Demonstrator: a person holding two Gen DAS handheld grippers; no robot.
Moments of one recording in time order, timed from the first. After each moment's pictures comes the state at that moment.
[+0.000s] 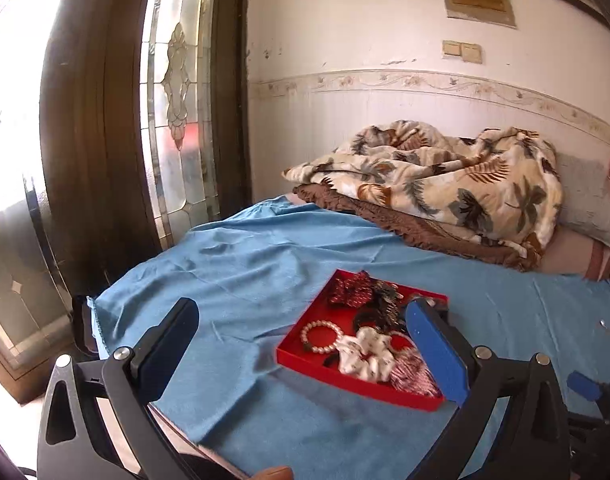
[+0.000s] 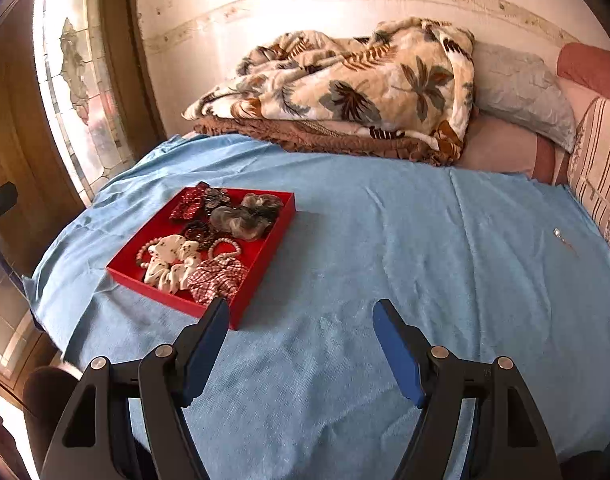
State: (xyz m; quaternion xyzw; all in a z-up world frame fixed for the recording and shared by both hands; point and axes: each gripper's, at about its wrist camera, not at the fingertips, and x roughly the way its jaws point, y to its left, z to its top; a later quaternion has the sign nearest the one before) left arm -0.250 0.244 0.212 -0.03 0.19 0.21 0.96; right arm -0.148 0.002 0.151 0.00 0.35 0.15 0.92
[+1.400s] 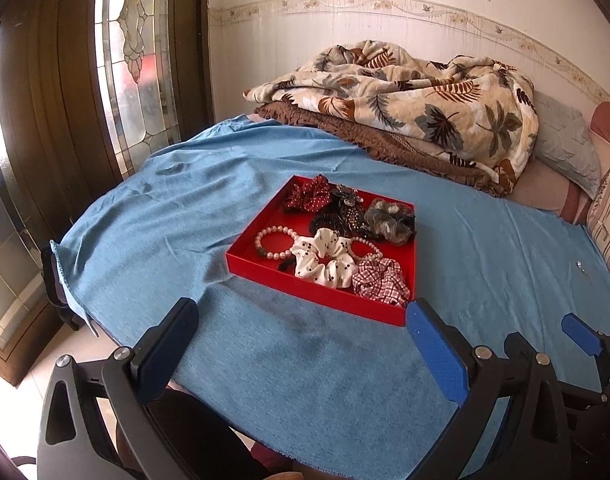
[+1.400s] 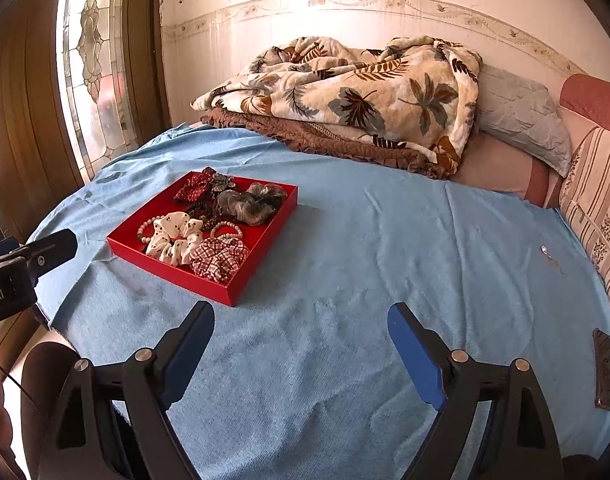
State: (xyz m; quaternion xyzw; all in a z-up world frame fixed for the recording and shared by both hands) left arm -0.235 0.224 0.163 -0.06 0.33 0.15 0.93; right arm -0.175 0.010 0.143 -0.05 0.34 0.15 0.93
